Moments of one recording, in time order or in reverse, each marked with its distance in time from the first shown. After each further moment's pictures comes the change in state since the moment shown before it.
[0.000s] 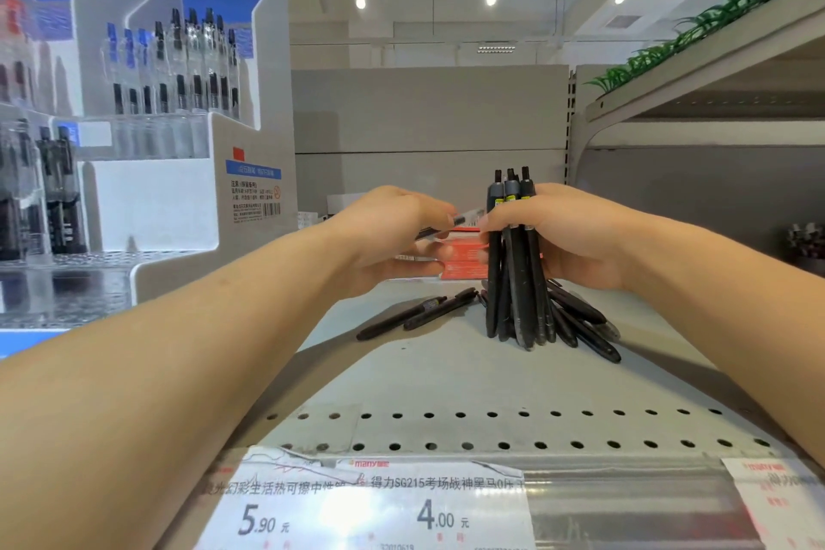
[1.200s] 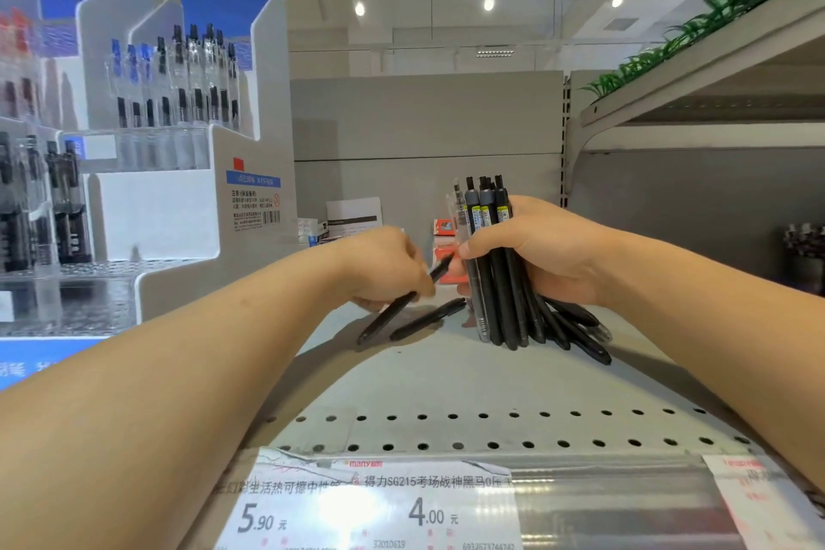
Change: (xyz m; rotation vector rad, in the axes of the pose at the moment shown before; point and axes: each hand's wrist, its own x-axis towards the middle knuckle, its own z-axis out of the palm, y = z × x) left_hand 0.010 -0.014 -0.010 0.817 -0.049 -0.075; right_hand -0.009 -0.001 0.018 0.068 -0.126 -0.059
